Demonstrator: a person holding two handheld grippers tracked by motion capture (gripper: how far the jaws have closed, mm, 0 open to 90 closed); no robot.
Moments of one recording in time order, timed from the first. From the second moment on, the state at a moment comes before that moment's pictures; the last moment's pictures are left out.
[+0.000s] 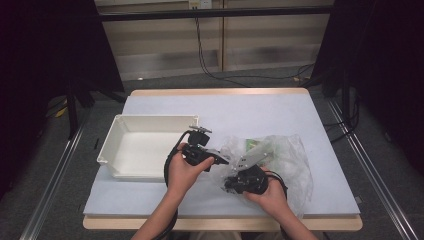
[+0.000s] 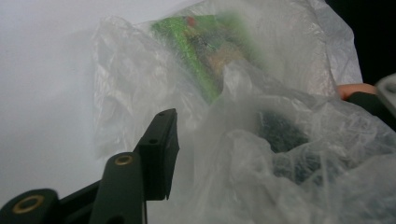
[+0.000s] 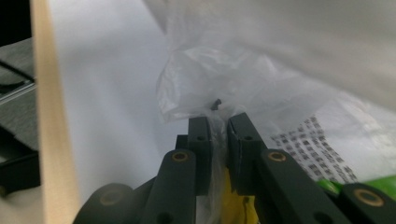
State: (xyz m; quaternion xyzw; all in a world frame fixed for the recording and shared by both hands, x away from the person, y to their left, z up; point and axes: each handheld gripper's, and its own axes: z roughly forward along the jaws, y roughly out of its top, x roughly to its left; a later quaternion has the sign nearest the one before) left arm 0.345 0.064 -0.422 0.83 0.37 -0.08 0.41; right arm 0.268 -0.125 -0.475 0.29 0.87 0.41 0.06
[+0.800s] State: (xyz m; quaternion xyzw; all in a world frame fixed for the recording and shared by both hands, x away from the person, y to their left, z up) left arm 0.349 0.071 -0.441 0.86 0.38 -0.06 0.34; right arm 0.270 -0.150 -0.449 0.32 0.83 0.44 0.08
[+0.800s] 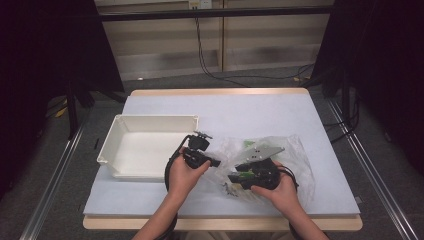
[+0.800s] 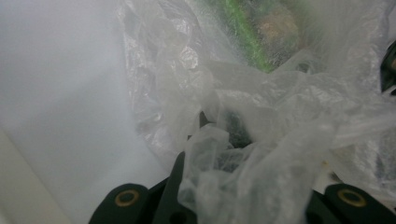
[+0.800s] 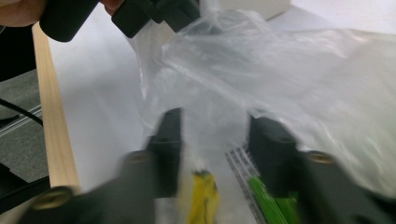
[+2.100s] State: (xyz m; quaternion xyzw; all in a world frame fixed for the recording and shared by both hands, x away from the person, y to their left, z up) left arm 0.335 0.068 -0.443 0.86 0.35 -0.09 0.35; right arm 0.304 -0.149 -0.454 0.41 0.80 0.44 0.07
